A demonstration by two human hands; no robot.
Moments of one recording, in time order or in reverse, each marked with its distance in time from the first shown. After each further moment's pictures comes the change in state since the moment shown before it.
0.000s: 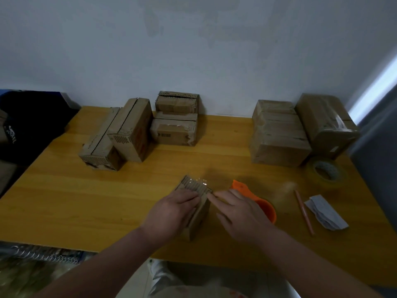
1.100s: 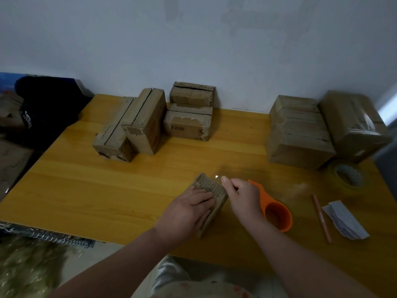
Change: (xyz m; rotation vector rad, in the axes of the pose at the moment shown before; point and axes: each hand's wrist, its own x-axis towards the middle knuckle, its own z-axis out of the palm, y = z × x) left_hand -0.007 -0.006 0.013 -0.104 0.053 0.015; right_hand 0.060 -0.011 0.029 0.587 0.354 0.569
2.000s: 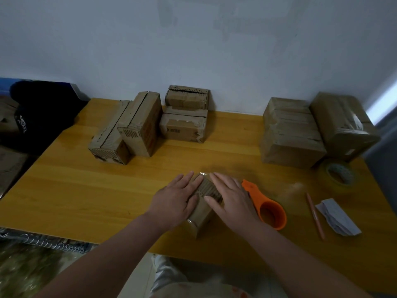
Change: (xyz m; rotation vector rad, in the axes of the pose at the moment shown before) left_hand 0.012 -0.017 -0.013 0.035 -0.305 -0.344; right_hand -0.017 -0.015 -0.016 -0.393 -0.350 -0.242
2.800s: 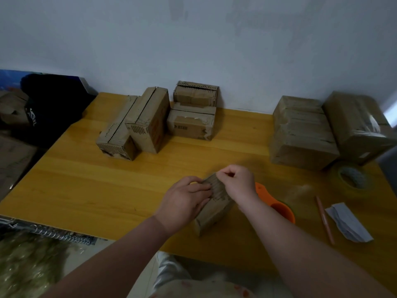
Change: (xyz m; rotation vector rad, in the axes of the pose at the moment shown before) left_hand 0.003 -0.003 0.009 -0.007 0.379 0.346; right_hand 0.050 -0.015 -0.010 0.534 0.115 0.479
